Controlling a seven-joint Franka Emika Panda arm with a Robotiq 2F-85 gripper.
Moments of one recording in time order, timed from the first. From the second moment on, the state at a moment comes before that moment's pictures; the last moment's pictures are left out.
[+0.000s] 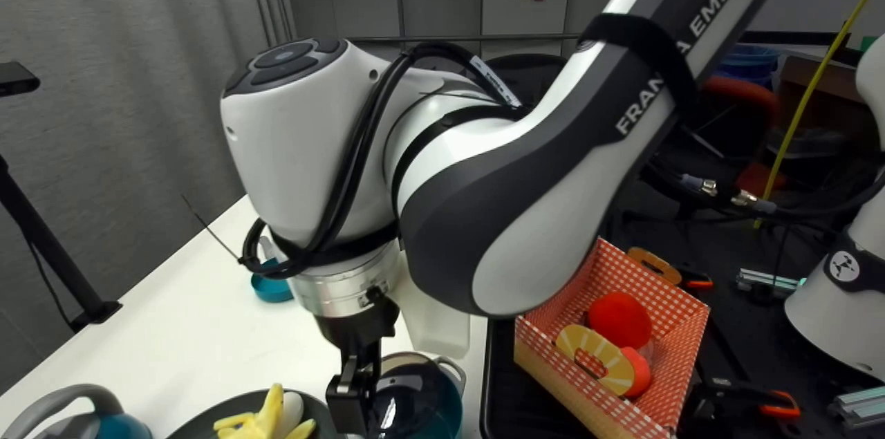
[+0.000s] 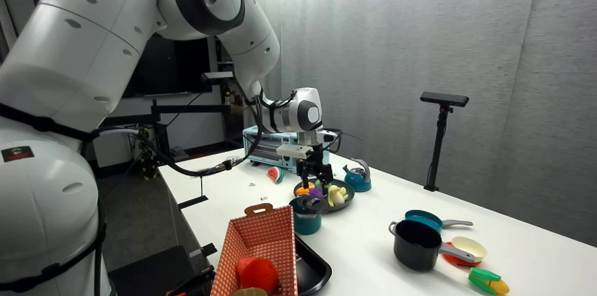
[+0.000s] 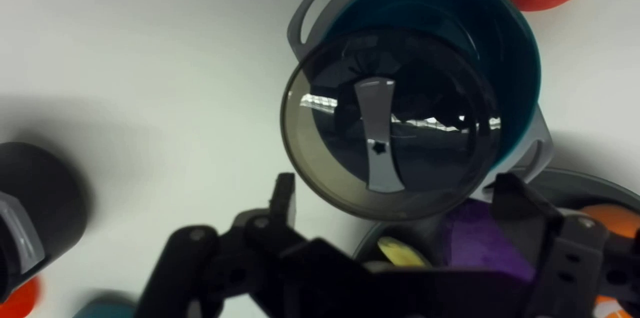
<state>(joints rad) 0.28 0.54 0.02 -1.88 -0.23 2.40 0.40</state>
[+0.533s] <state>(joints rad) 0.24 0.44 0.00 -1.93 -0.22 2.40 0.39</state>
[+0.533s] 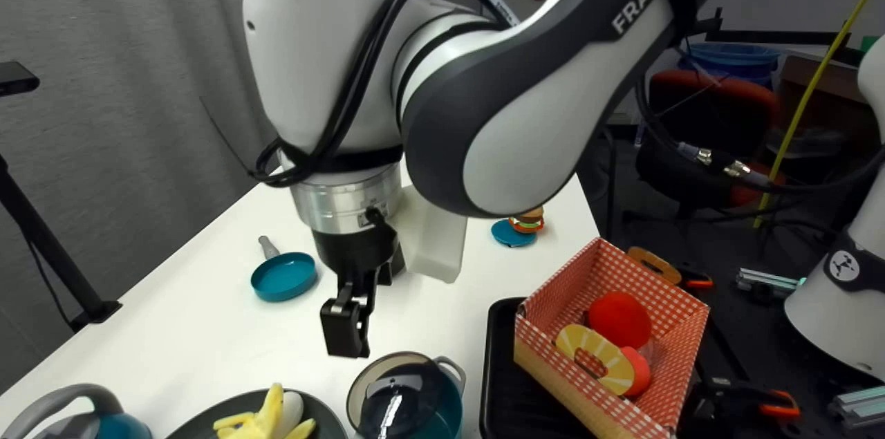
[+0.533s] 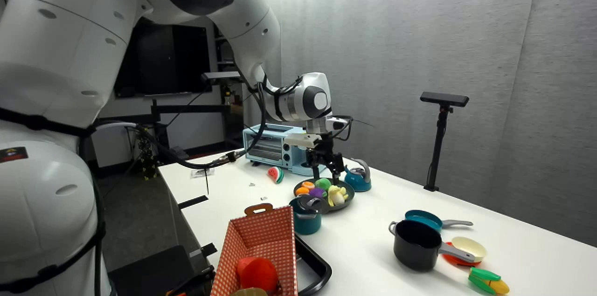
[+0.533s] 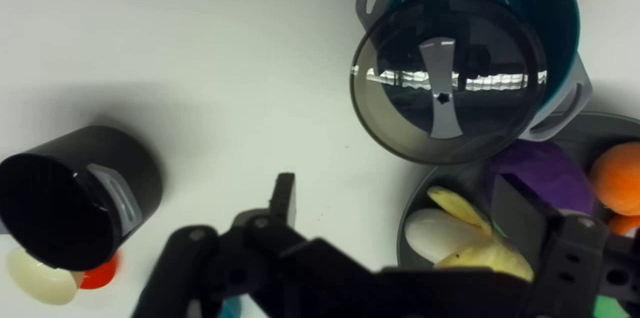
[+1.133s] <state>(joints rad) 0.19 0.21 -0.05 -2.18 -0.23 2.40 0.46</state>
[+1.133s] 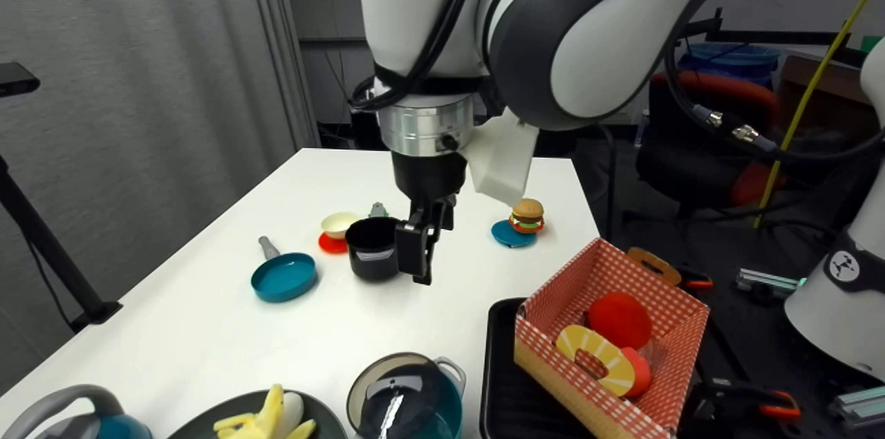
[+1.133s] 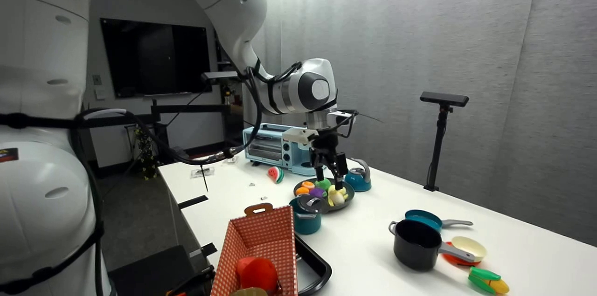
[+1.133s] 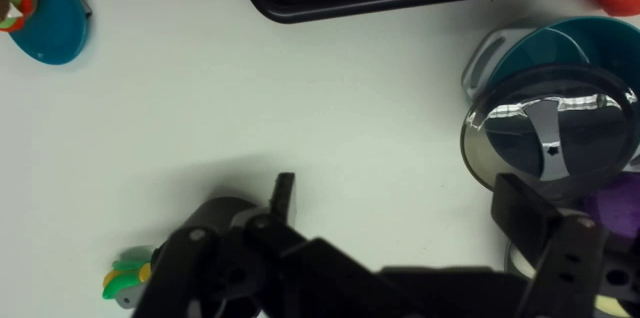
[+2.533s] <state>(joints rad) -0.02 -0.23 -0.06 -2.62 -0.24 2.53 0.17</state>
